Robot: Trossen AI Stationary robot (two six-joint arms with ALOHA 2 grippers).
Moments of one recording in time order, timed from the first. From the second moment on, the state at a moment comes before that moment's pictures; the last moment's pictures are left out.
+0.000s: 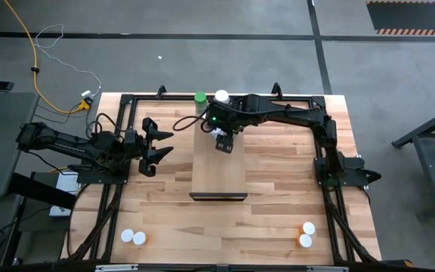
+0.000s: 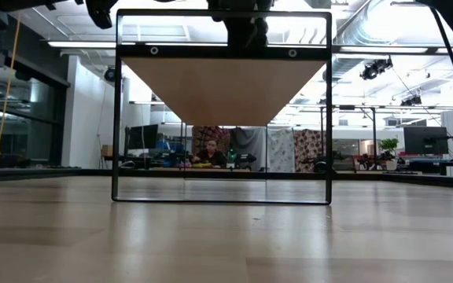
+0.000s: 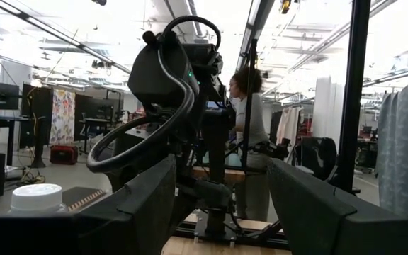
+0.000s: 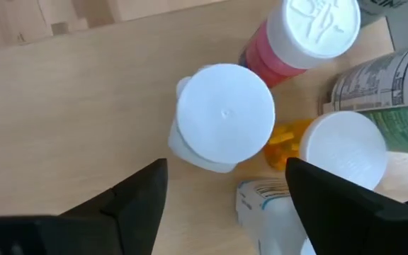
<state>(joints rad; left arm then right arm) -0.04 0.68 0.31 0.72 -0.26 0.01 -0.13 2.04 2.18 -1.31 0.15 0.07</state>
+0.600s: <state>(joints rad) -0.04 0.64 0.31 0.59 -0.25 -0.03 0.04 1.98 2.18 -1.51 0.11 0.08</state>
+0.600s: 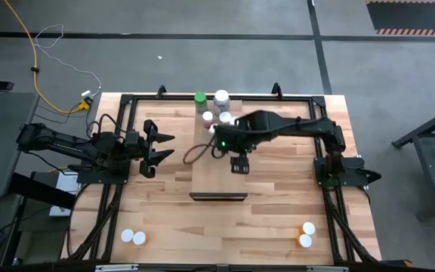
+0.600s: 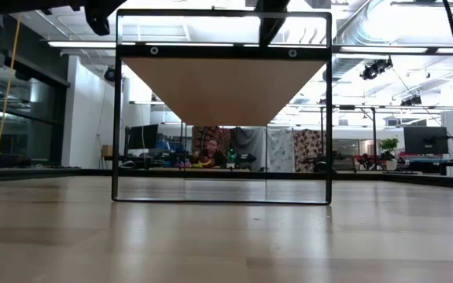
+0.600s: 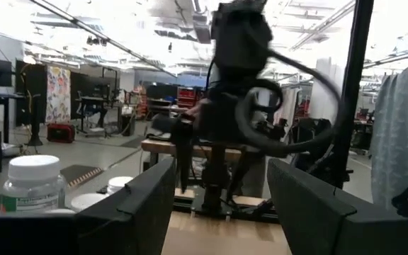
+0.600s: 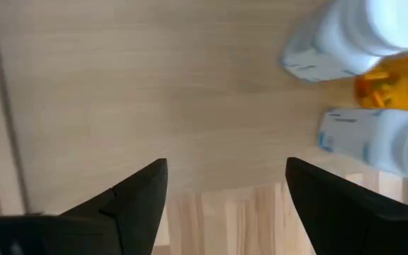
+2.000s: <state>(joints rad) -0.04 0.53 0.31 0.45 -0.23 -0.01 0.13 0.67 0.32 0.43 0.33 0.07</state>
